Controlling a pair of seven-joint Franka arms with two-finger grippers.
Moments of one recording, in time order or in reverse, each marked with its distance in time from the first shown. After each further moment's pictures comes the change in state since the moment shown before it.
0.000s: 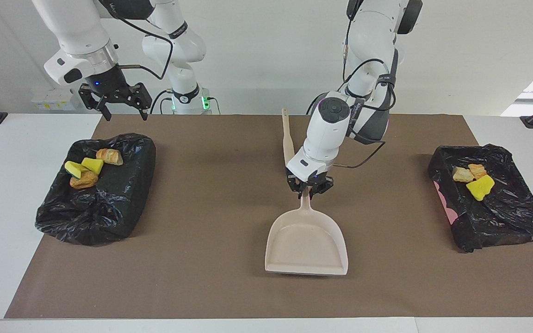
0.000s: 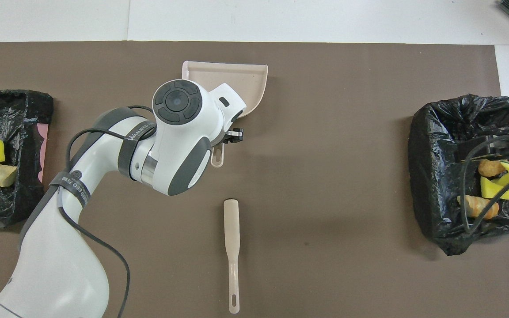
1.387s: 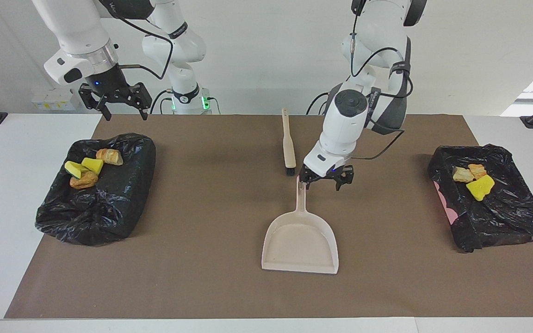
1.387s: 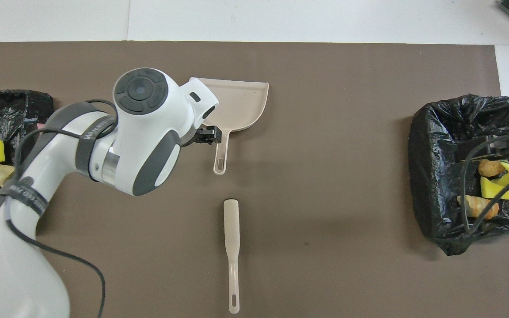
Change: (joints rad) left arm 0.061 -0.133 0.038 -0.045 0.032 -0.153 0.063; right arm 0.000 -0.001 0.000 0.000 0.001 0.000 0.000
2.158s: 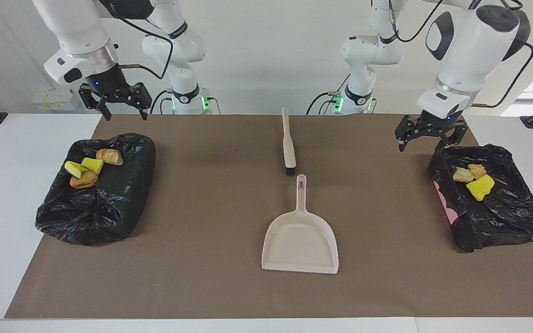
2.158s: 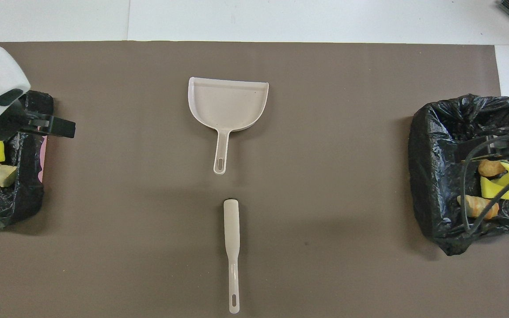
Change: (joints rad) left arm 0.328 -0.279 0.011 0.020 0.007 -0.241 0.426; right arm 0.000 0.000 0.000 0.000 0.000 0.000 0.000
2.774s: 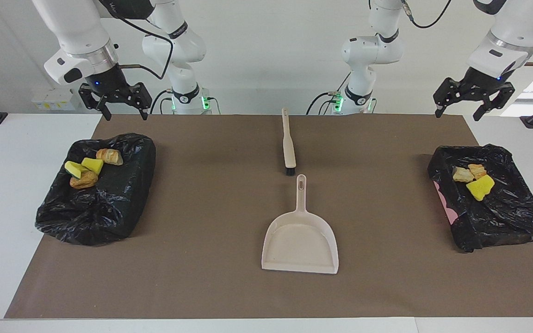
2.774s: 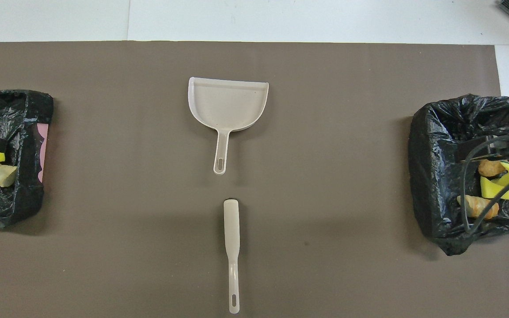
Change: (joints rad) left arm 0.099 -0.010 0.001 0.200 -0.001 -0.277 0.101; right arm 0.000 0.000 0.000 0.000 0.000 0.000 0.000
